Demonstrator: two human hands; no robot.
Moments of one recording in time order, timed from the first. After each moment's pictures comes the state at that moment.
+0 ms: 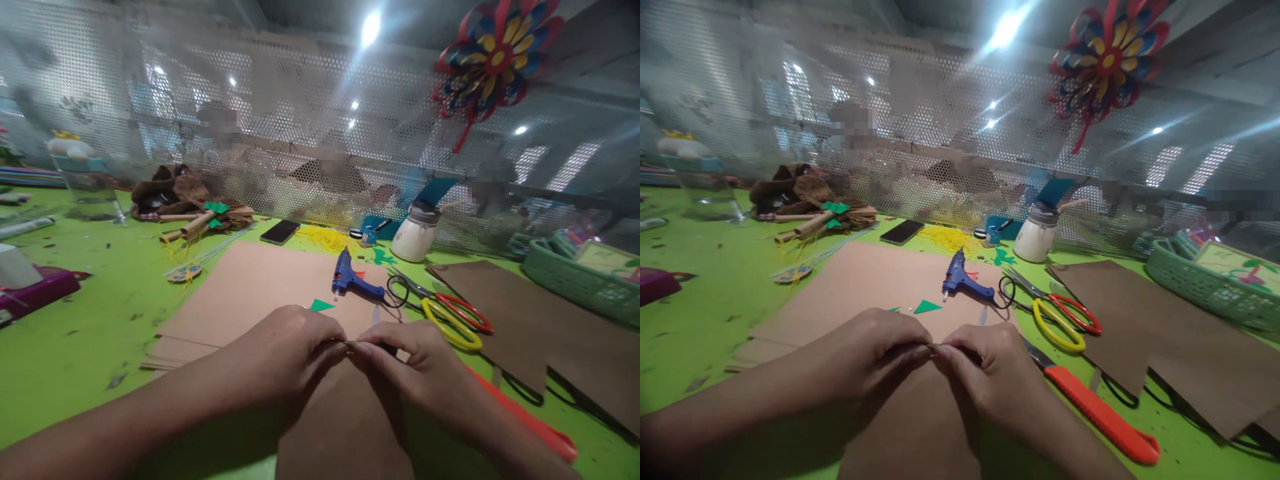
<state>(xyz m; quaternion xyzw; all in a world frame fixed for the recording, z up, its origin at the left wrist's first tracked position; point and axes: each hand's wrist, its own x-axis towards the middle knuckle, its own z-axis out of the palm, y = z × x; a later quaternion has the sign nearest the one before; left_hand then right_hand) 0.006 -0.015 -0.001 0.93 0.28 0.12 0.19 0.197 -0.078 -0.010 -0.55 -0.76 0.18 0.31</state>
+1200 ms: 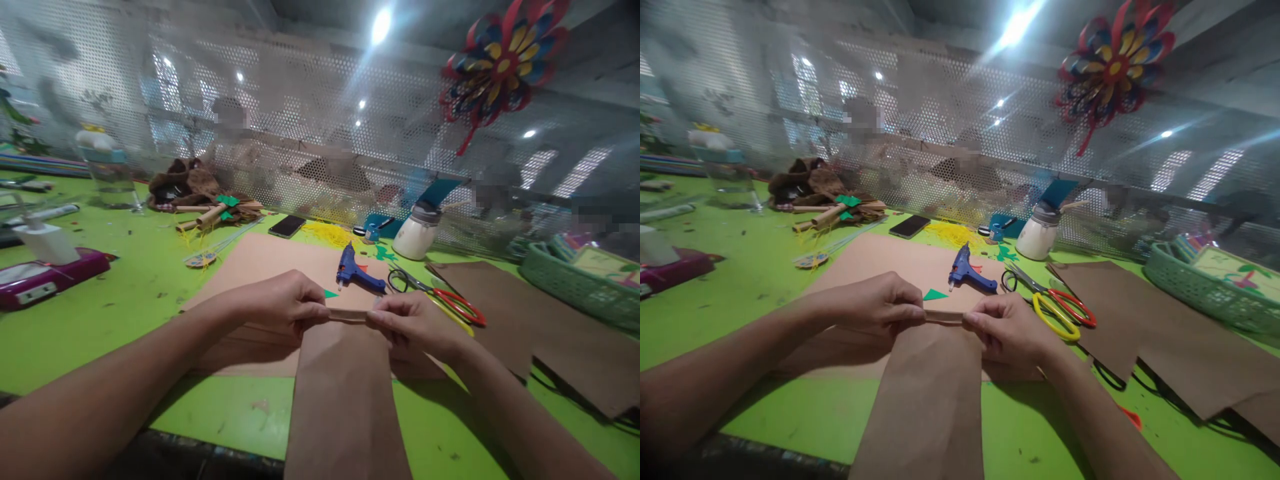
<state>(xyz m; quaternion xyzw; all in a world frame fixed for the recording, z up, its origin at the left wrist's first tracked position) -0.008 0.029 -0.002 0.90 0.24 0.07 0.34 0.227 -0.054 -0.021 -0.56 -0.63 0.43 0.32</state>
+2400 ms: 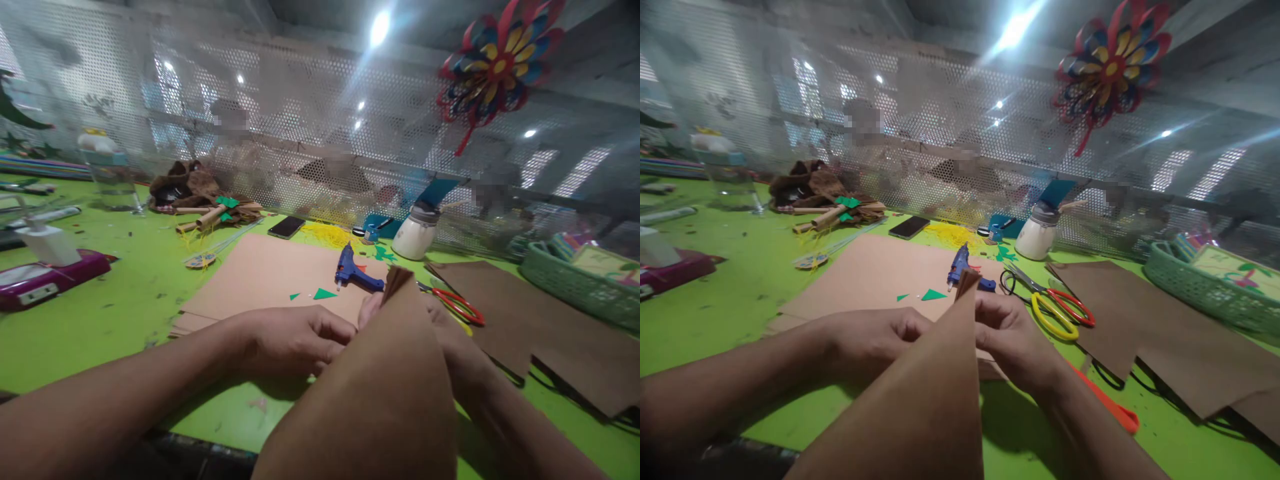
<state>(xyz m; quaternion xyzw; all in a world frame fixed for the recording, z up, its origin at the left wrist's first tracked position) 0.010 -0.017 -0.025 0.55 0.15 0.06 0.82 0.204 -0.080 -0.005 -0.39 -0.58 0.54 0.48</state>
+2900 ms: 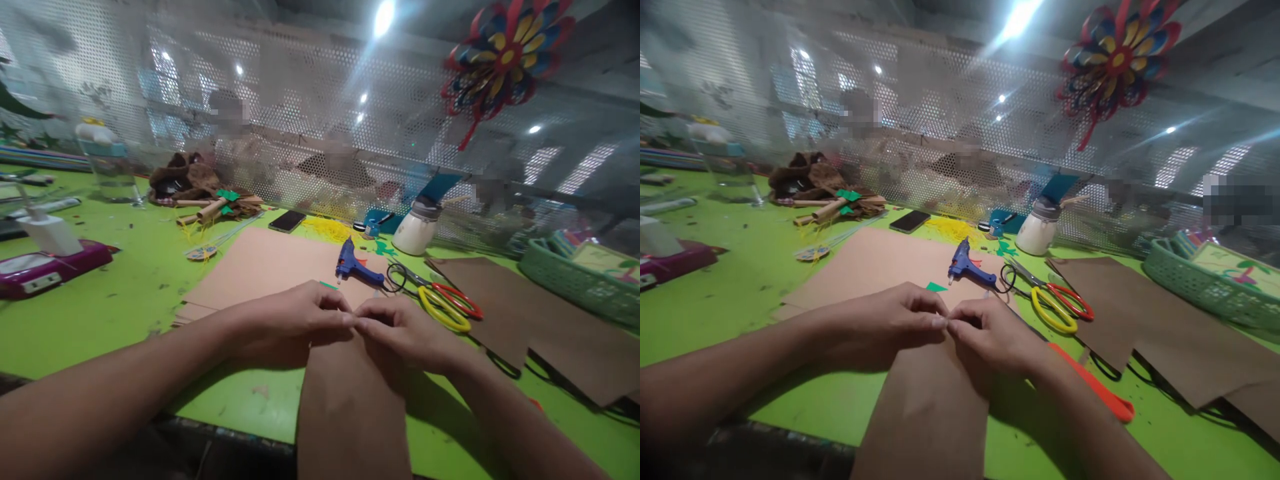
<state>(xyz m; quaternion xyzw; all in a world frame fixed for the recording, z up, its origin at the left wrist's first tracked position) 0.015 -0.007 -0.026 0.63 0.20 0.13 0.74 0.202 -0.068 -0.006 -0.52 -0.78 0.28 0.23</state>
